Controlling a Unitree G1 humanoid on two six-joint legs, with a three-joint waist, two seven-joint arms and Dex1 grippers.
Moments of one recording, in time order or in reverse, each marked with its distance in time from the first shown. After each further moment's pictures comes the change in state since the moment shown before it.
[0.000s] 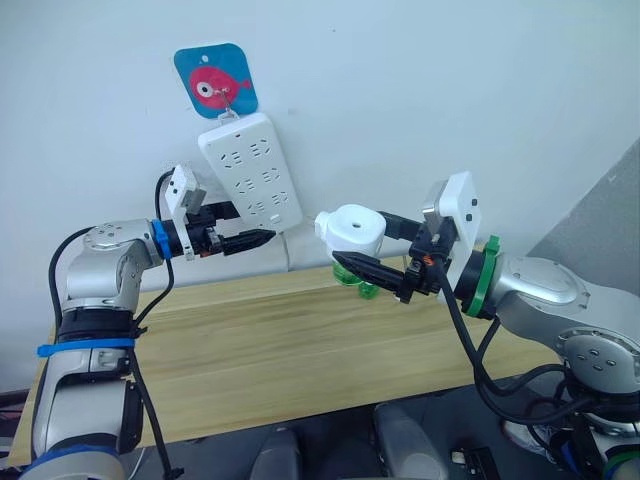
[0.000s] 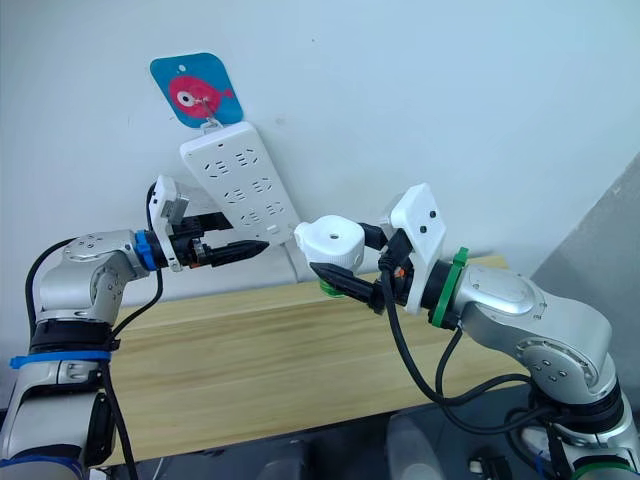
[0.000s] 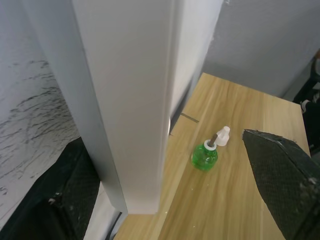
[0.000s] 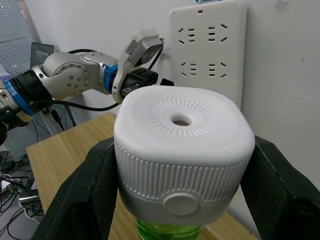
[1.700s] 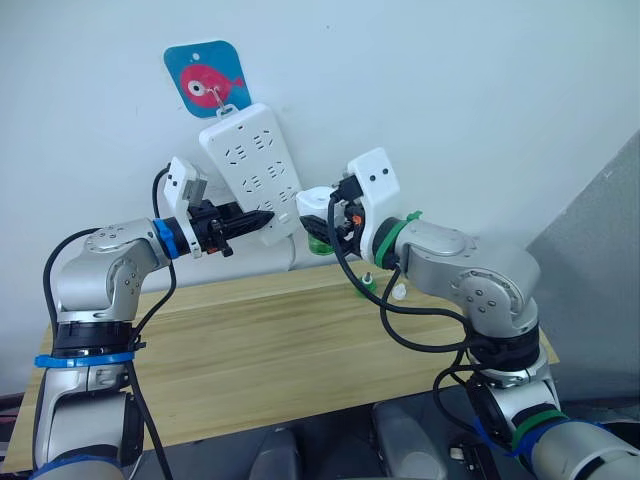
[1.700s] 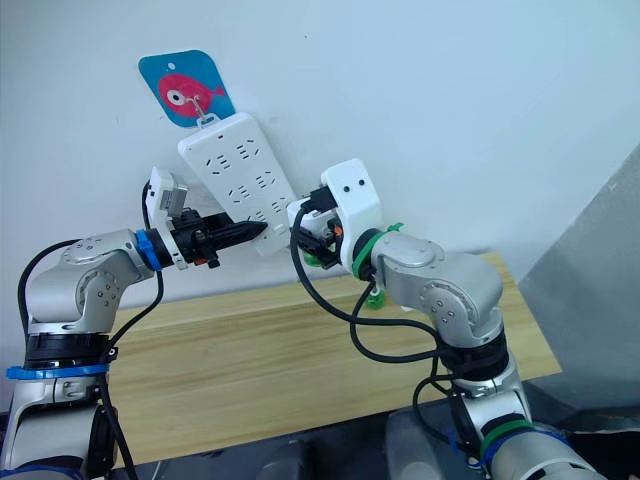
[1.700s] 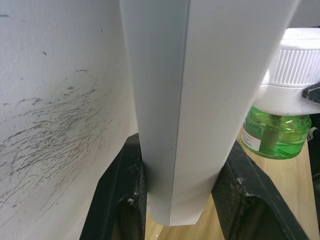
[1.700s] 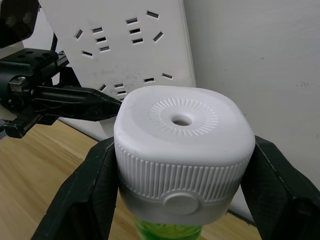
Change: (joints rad) left arm 0.071 -0.013 0.040 -0.244 -0.095 0.186 0.170; right arm -0.259 0.502 0.085 0.315 -0.397 0.306 -0.228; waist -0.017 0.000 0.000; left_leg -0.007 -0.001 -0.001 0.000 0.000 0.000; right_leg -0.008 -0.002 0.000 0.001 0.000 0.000
